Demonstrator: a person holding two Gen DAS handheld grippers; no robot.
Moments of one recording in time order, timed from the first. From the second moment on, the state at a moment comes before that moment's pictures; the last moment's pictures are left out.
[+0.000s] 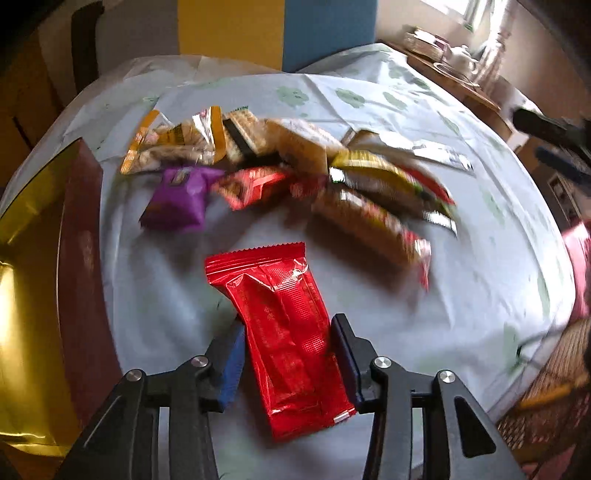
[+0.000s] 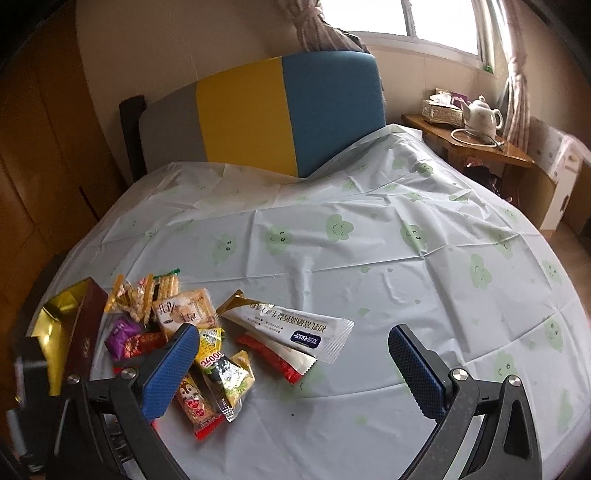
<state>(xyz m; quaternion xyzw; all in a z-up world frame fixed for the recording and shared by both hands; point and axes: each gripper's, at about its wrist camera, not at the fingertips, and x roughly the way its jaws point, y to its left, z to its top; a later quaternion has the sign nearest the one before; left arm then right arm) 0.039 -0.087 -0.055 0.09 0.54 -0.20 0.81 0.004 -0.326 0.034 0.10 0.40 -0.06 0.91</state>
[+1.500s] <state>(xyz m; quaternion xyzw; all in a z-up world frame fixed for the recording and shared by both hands) 0.156 0.102 -0.008 -0.01 0.49 -0.09 0.86 0.065 -0.230 -0.059 -0.06 0.55 0.08 0.83</state>
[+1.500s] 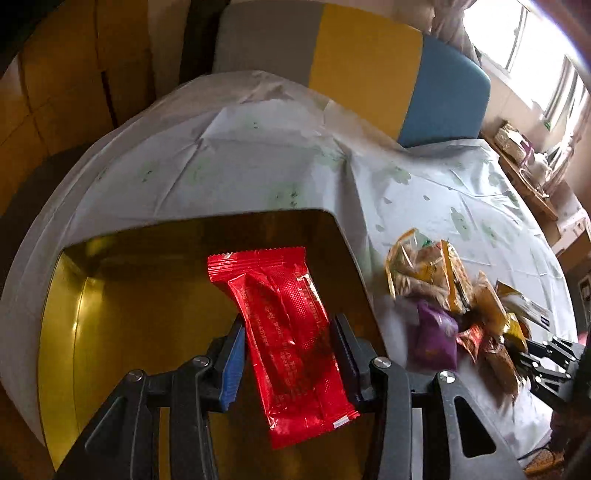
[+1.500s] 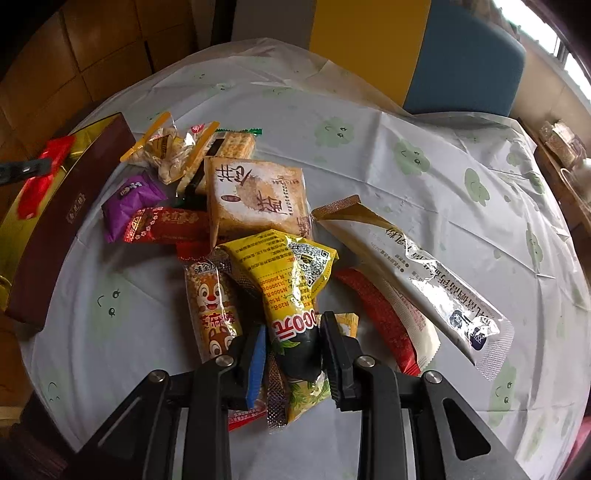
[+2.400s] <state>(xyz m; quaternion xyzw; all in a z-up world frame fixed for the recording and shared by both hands) 0.028 0.126 0.007 -0.07 0.45 -0.02 0.89 0.047 -0.236 -0.032 0.00 0.53 0.11 0.84</state>
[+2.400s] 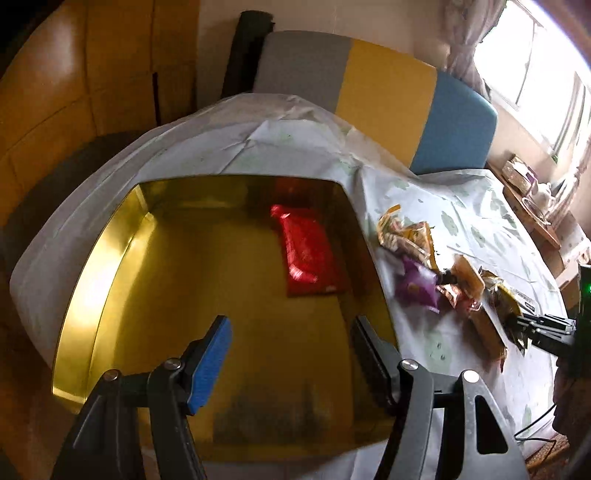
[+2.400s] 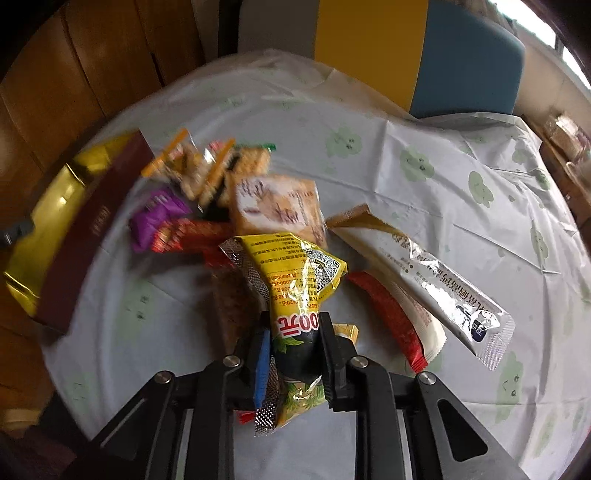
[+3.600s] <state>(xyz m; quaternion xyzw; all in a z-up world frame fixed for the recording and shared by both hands) -0.008 0.157 0.011 -0.06 0.41 0.03 0.91 -0.006 -0.108 0.010 0.03 0.50 0.23 0.83</state>
